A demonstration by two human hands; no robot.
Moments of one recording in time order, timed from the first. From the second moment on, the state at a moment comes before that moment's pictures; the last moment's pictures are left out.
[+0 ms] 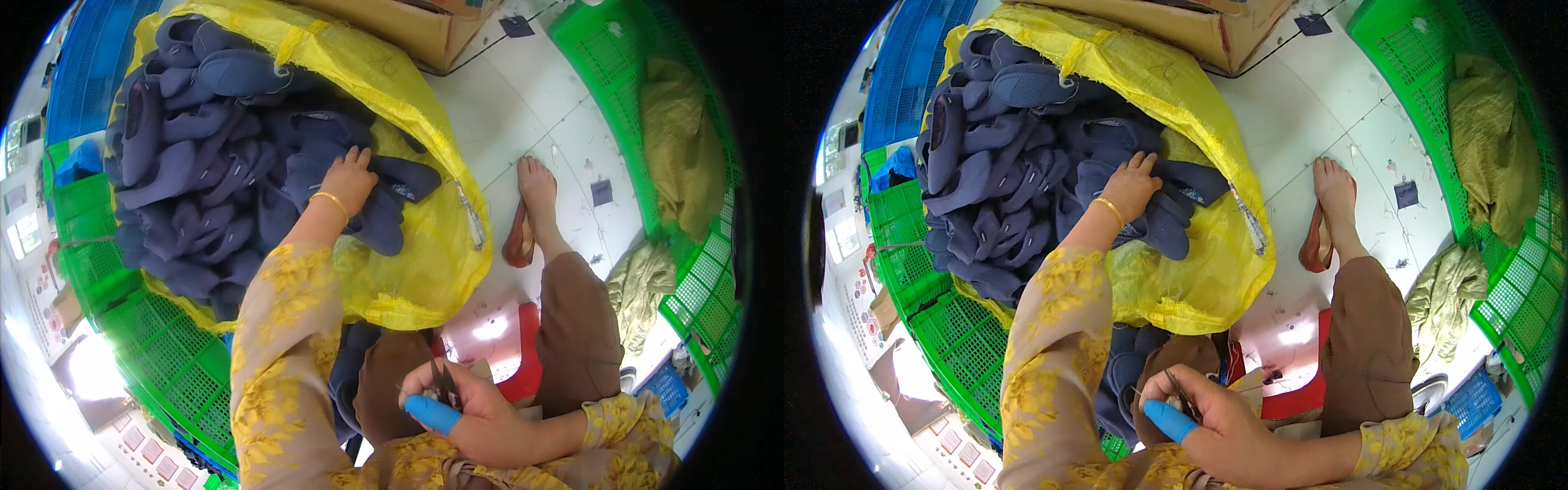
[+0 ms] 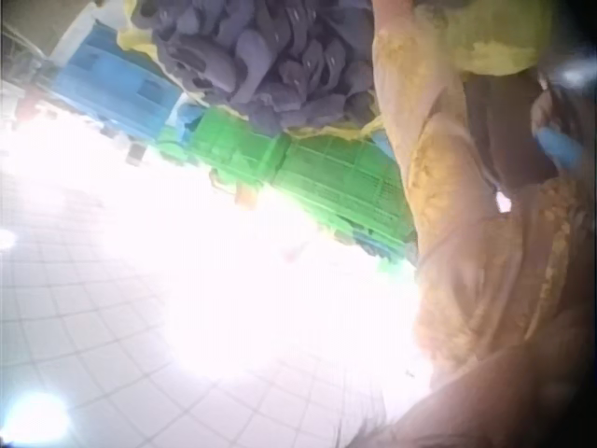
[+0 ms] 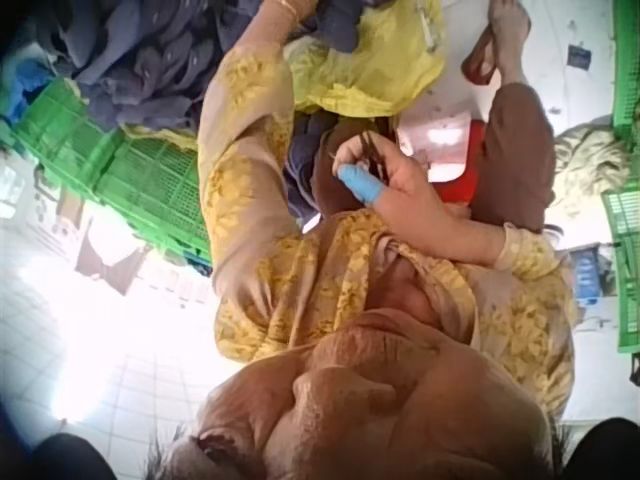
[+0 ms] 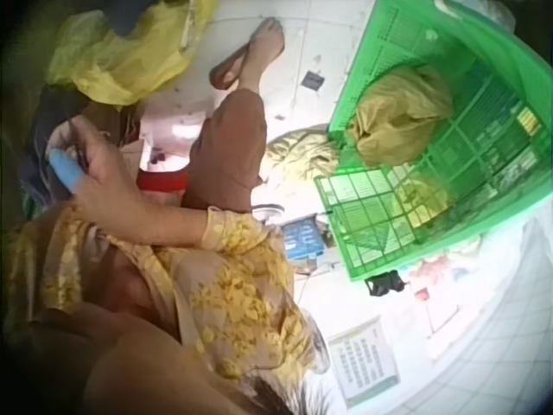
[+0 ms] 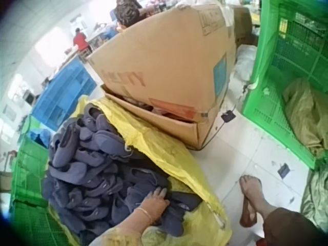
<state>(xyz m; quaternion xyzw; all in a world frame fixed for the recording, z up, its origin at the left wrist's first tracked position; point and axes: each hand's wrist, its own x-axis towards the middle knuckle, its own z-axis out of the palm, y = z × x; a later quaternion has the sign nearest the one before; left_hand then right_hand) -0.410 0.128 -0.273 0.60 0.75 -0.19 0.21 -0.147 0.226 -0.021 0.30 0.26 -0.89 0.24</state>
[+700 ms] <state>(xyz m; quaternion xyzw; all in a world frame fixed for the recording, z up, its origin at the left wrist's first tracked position) -0.375 0.055 -0.238 0.25 0.94 0.15 0.20 -0.146 0.229 -0.021 0.37 0.20 -0.87 0.26</state>
